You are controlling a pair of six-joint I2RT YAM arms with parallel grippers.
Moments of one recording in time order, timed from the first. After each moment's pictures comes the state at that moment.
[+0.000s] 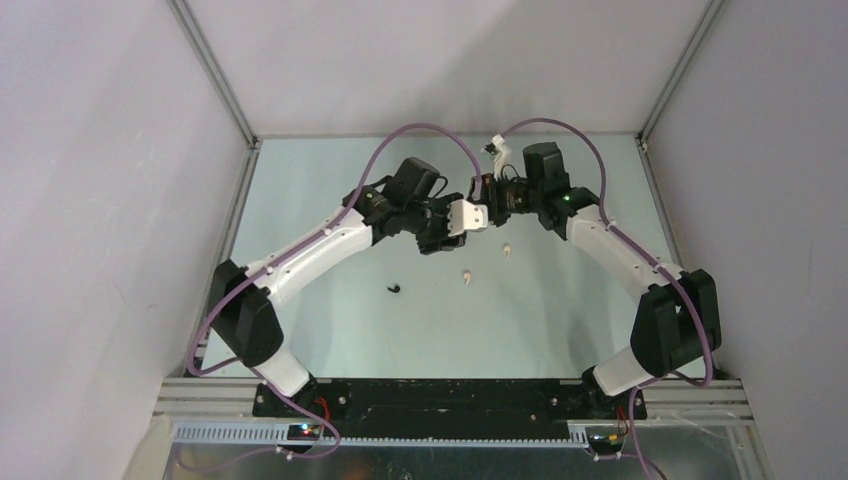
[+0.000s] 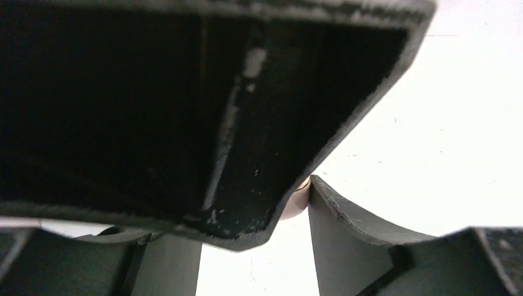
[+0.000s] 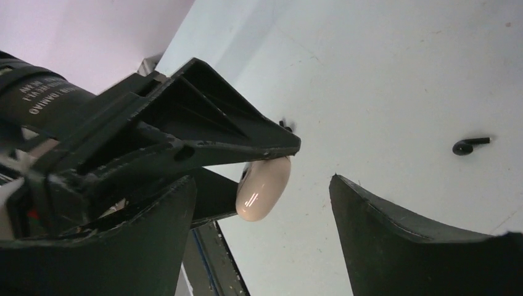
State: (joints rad) left arm -0.73 1.62 1.45 -0.66 0.37 0.79; right arm 0.40 1.52 1.23 -0.26 -0.78 0.29
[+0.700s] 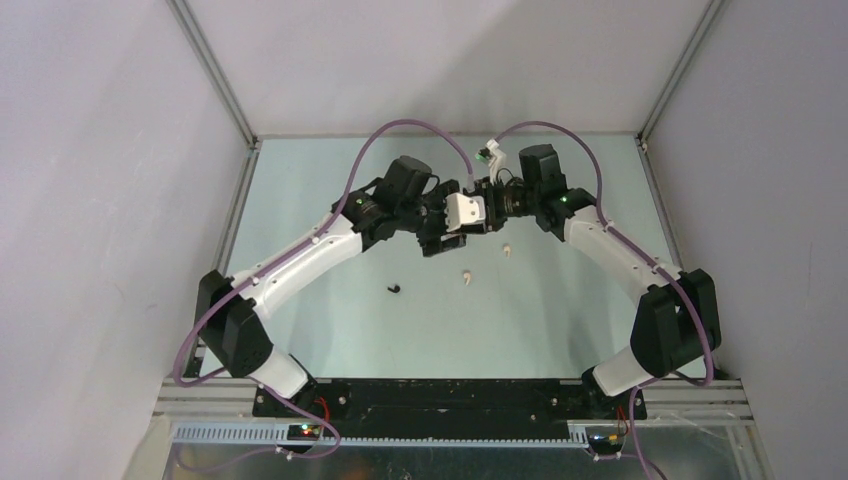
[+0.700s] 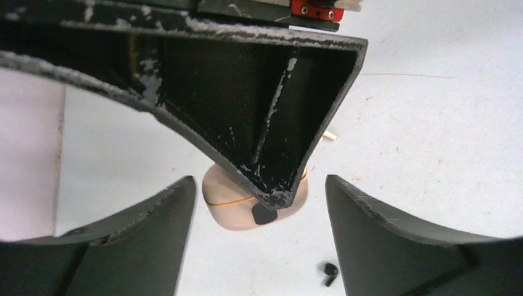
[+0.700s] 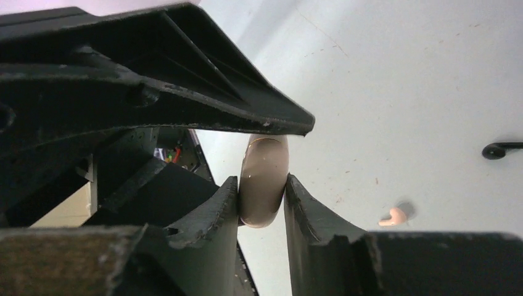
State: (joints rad) left arm -0.74 1.54 1.40 -0.56 0.37 0.70; right arm 0.43 1.52 1.23 -0.28 -0.84 0.26
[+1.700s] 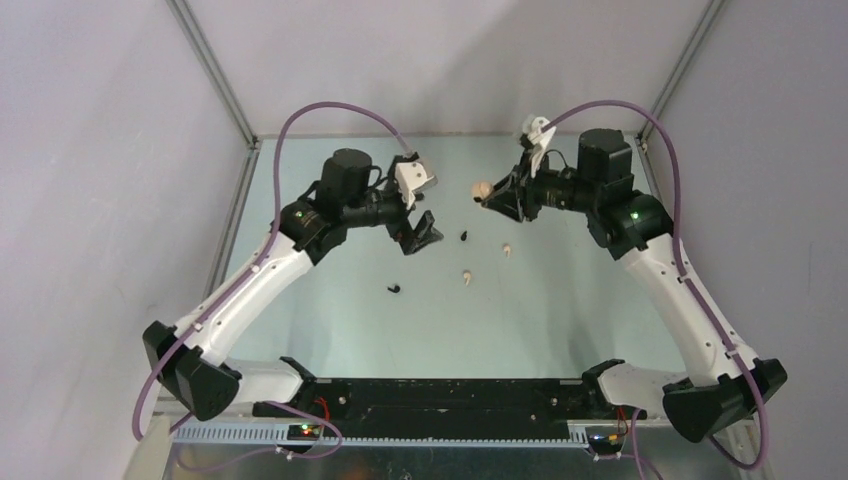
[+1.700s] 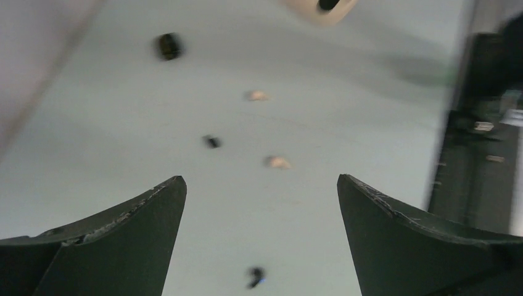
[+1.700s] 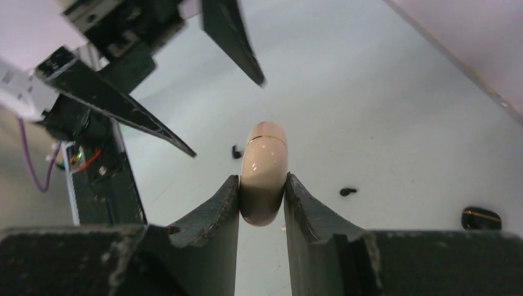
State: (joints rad) left arm -0.62 1.27 1.32 -0.49 0.41 0.34; right arm 0.38 1.21 1.40 -0.50 -0.68 -0.11
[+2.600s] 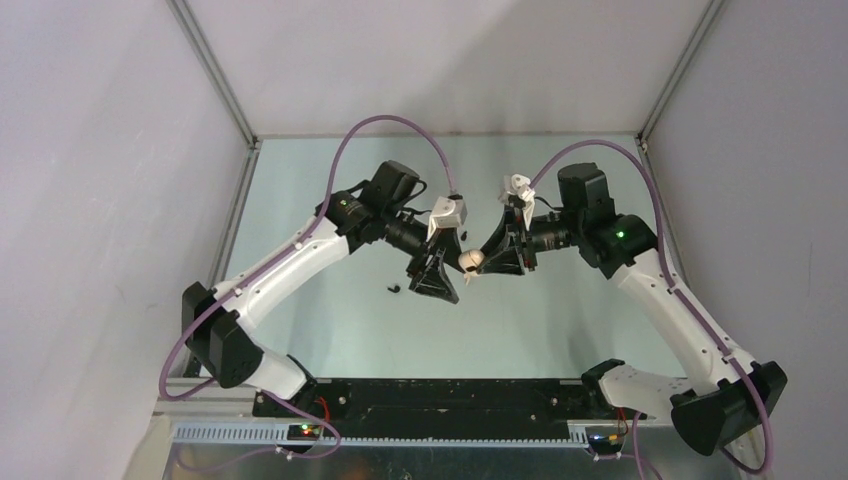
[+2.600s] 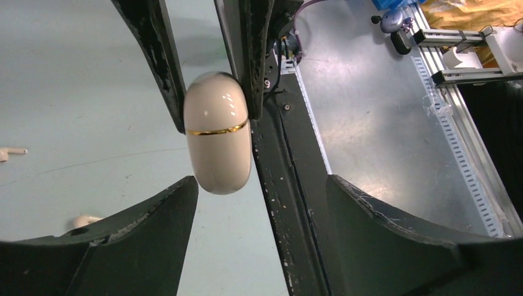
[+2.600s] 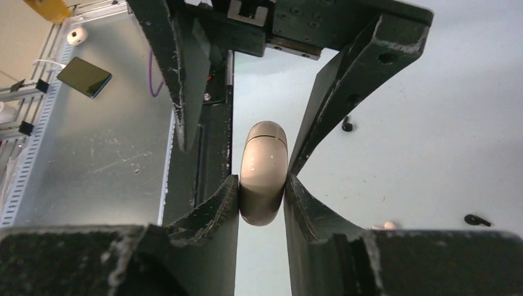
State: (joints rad) left arm -0.72 1.47 1.39 -0.76 1.11 0.43; right arm 0.46 1.14 1.21 -0.65 -1.06 -0.35
